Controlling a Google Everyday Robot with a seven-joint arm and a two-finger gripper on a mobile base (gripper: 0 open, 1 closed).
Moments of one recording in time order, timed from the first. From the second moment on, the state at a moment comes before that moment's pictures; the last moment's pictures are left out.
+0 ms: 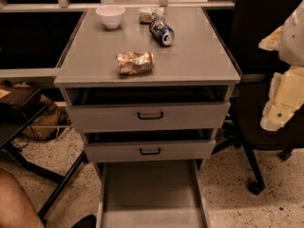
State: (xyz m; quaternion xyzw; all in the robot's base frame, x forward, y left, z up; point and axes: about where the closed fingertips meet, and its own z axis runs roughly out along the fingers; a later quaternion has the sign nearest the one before) arm 0.438 -0.217 0.976 -0.60 0.78 -0.03 0.16
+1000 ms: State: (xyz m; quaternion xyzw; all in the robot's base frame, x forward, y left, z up) arm 0.476 -0.147 0.951 -0.66 0.73 0.02 0.19
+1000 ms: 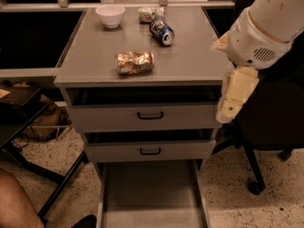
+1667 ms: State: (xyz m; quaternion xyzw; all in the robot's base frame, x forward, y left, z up) arm 0.498 -0.093 0.931 -0.70 0.69 0.06 0.20
